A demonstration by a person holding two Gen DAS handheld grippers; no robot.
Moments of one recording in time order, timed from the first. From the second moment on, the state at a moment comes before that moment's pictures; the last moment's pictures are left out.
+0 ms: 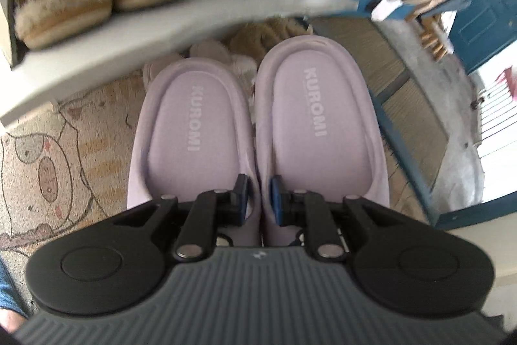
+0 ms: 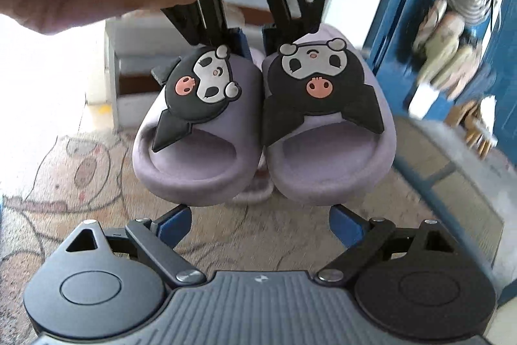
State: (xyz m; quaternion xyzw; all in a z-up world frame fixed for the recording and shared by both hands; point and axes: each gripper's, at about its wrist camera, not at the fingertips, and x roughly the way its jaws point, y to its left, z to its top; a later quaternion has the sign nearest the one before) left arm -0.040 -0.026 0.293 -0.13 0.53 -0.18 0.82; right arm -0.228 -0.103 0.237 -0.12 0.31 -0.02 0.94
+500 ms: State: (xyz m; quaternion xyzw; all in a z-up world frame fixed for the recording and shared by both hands) left arm -0.051 -0.034 0.305 -0.12 0.50 -0.21 0.83; right arm -0.229 -0.106 0.249 -0.13 0.31 -0.05 0.94
